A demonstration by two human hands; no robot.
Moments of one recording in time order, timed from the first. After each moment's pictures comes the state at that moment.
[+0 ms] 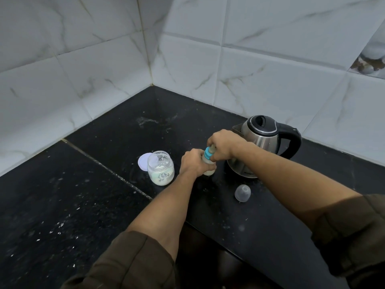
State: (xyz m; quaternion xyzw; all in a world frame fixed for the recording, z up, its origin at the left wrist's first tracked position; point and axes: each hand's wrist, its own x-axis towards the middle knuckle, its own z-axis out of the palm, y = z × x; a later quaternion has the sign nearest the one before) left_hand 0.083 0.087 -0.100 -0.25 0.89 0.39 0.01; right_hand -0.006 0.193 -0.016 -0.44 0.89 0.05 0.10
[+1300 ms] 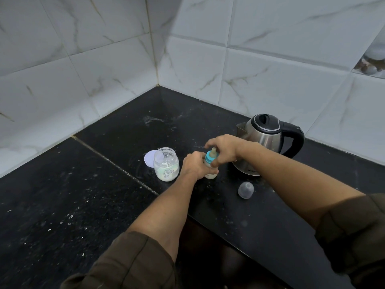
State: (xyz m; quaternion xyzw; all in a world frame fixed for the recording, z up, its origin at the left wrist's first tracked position) left_hand 0.109 0.089 -0.099 -0.25 0.90 0.37 0.02; right_hand 0.006 0.198 -0.022 -0.45 0.87 0.02 0.18
